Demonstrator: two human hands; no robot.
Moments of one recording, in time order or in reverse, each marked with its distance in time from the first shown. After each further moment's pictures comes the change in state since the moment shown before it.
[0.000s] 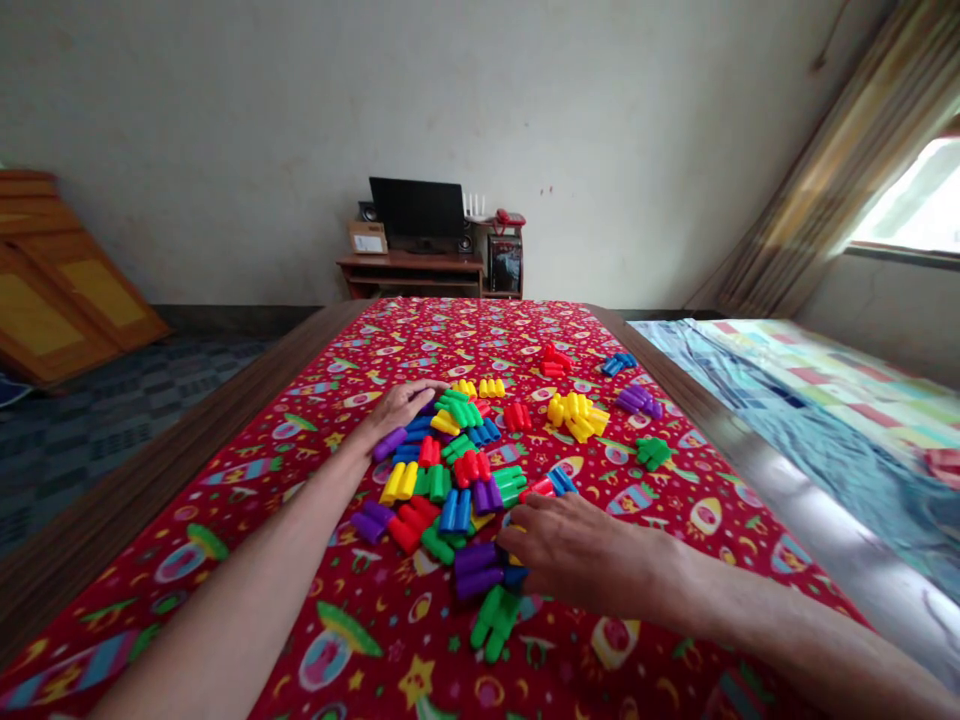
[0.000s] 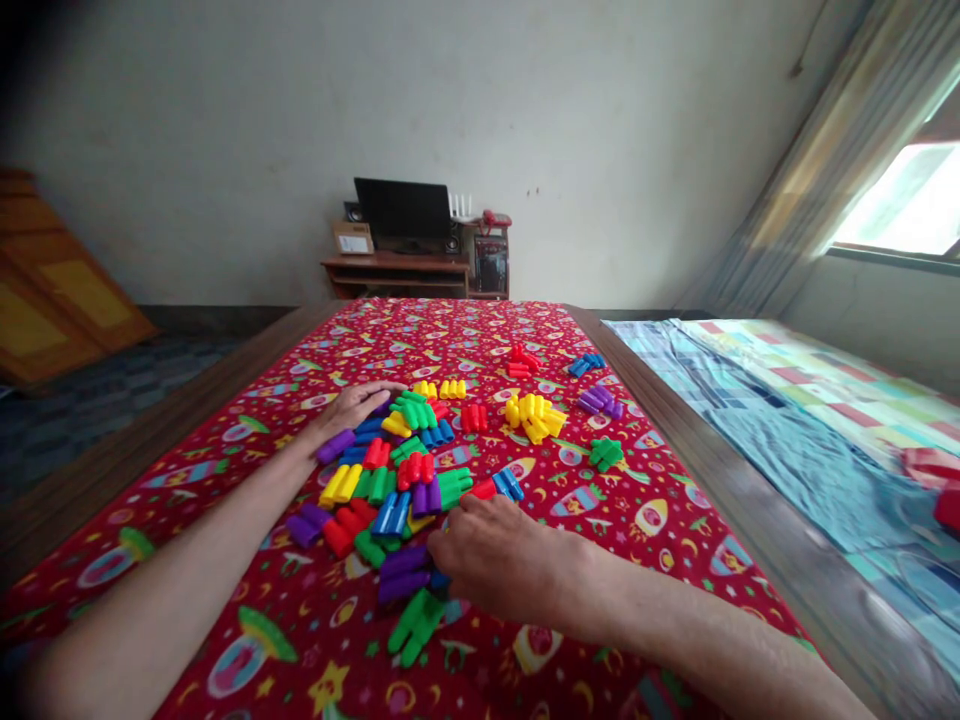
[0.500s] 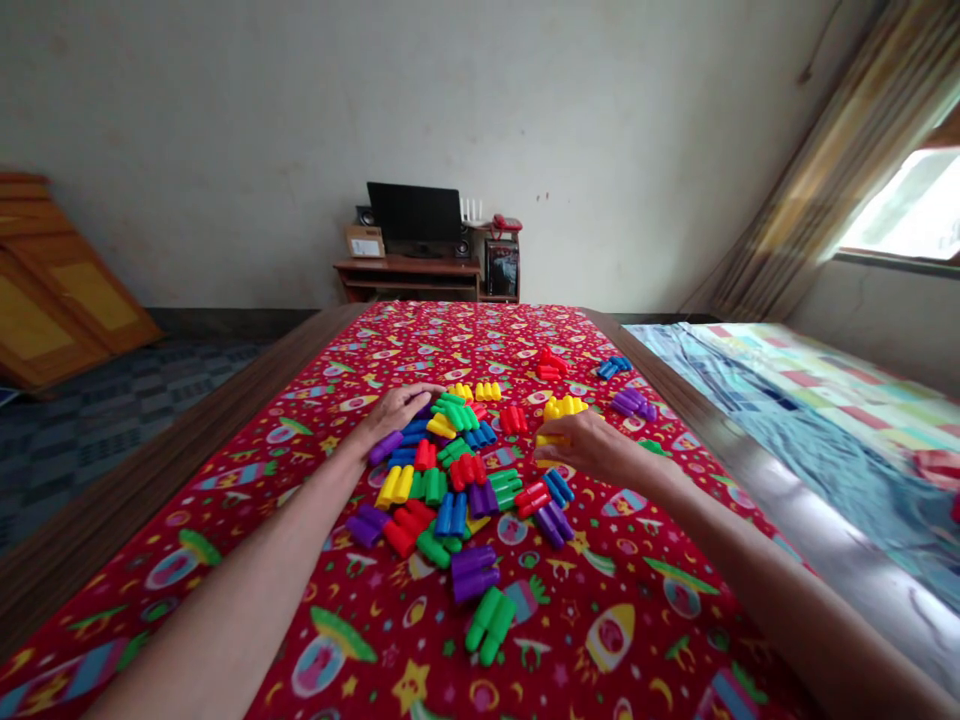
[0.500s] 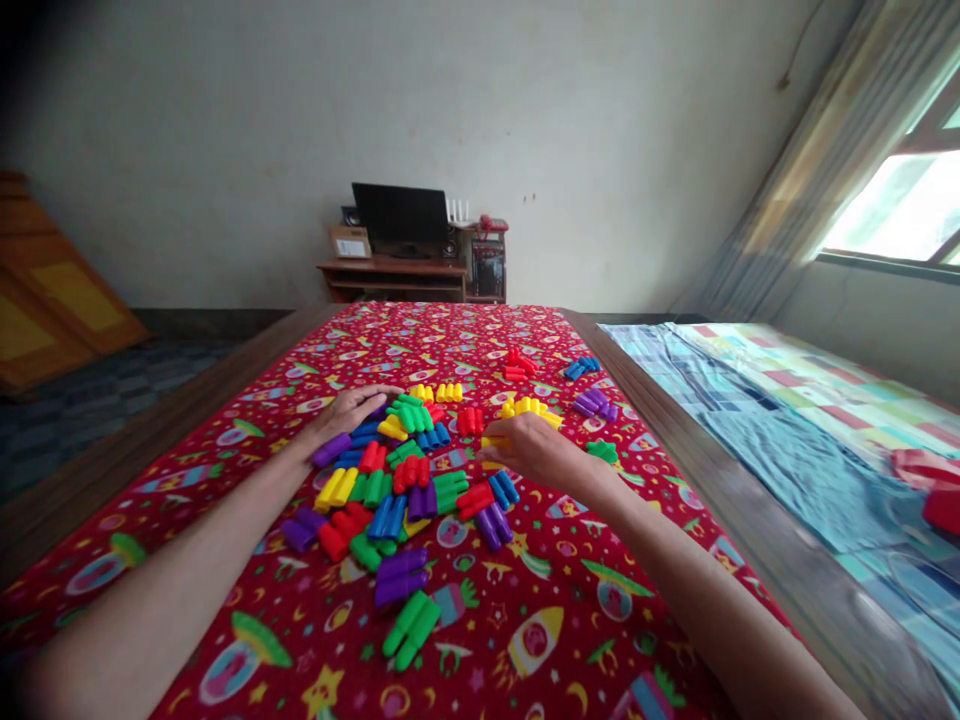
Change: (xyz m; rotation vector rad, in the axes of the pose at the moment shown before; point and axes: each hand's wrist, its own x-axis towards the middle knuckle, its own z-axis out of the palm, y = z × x) left_hand 0.000 0.000 -0.001 0.014 0.001 -0.006; right_hand 0.010 0.082 -0.020 0.262 0.178 0.329
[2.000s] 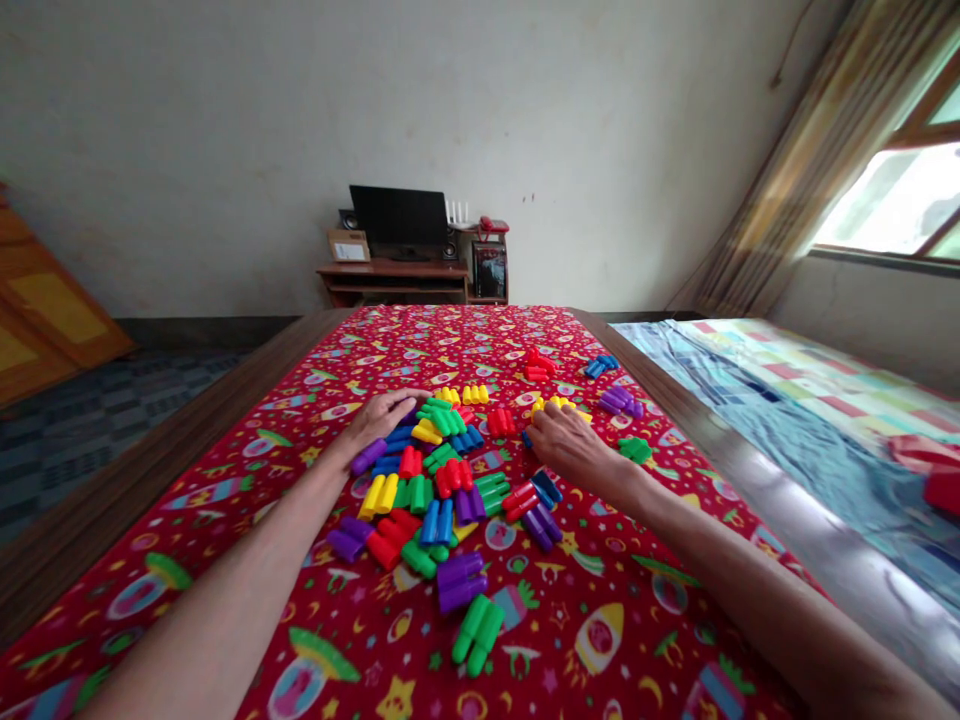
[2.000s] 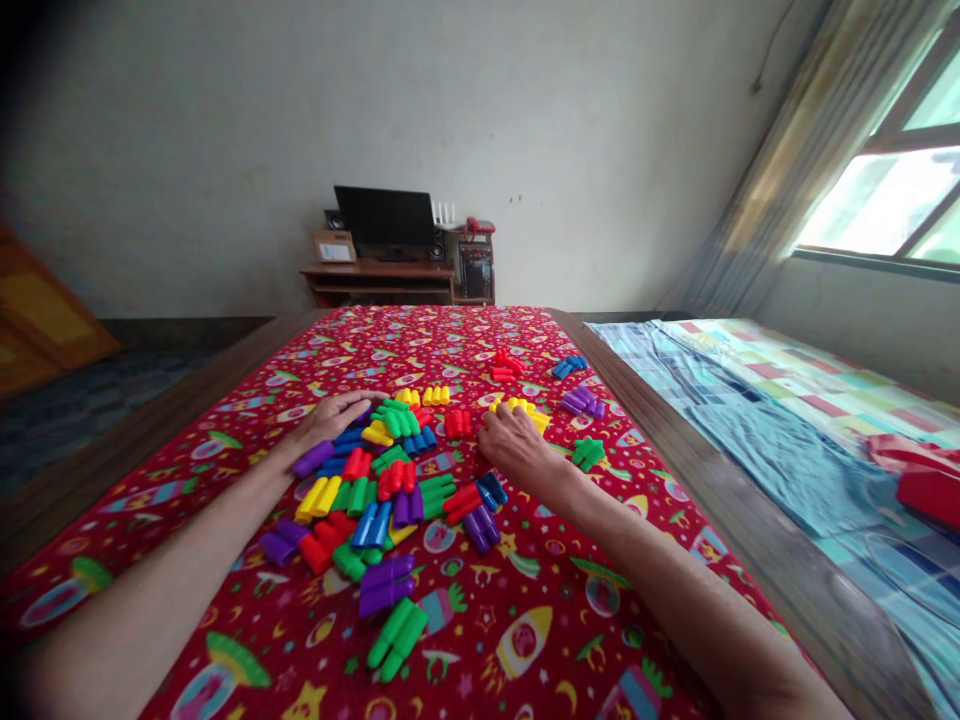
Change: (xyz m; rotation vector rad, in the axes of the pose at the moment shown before) left_hand -0.001 0.006 0.000 -0.015 0.020 -0.009; right_hand 0.009 0.016 0.032 -0.670 0.019 -0.026
